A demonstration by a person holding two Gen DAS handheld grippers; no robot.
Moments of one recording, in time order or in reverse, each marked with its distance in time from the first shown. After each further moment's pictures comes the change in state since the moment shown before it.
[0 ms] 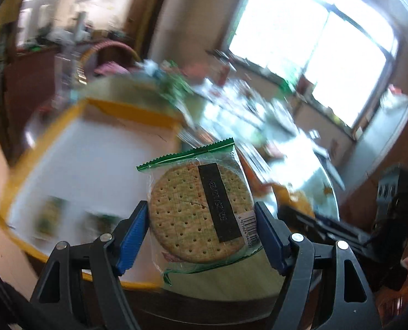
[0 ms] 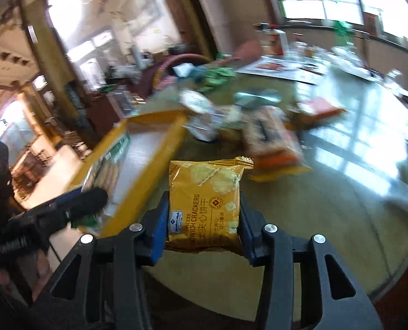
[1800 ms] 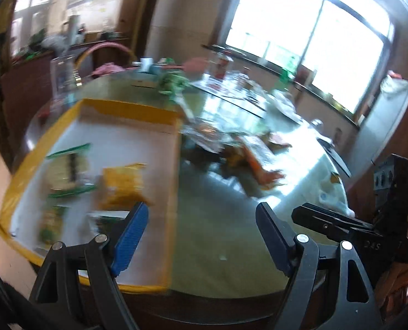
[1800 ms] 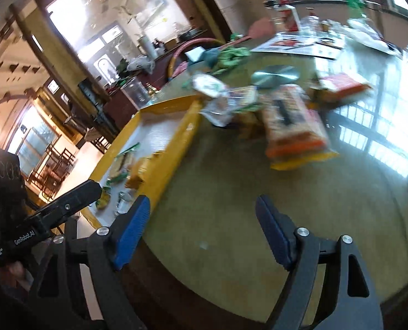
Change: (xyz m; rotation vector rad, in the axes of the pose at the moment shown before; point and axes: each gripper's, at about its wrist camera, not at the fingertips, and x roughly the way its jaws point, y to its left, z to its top) left arm 0.024 -0.026 -0.020 0.098 0.056 -0.001; right arm 0.016 -0.027 -0.003 0.088 0.089 0.114
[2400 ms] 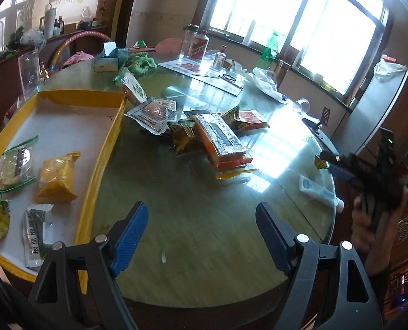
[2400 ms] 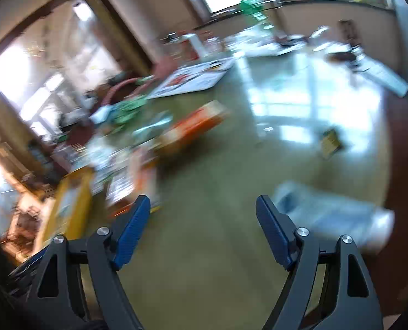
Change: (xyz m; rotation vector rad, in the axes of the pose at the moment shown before) left arm 0.045 -0.061 -0.006 0.024 0.088 -0.035; right arm -0.080 -0.189 0.049 0.238 -0.145 -0.289
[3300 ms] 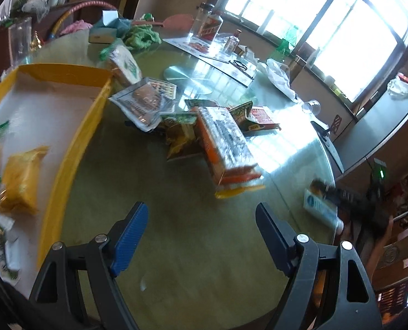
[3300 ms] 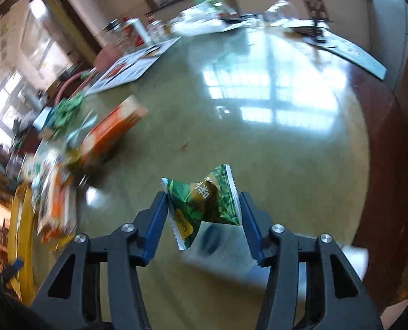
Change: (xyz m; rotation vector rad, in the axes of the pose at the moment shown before) left arm 0.059 0.007 0.037 -0.128 0.103 -0.044; right arm 0.050 -0.034 0.004 0.050 0.106 -0.153
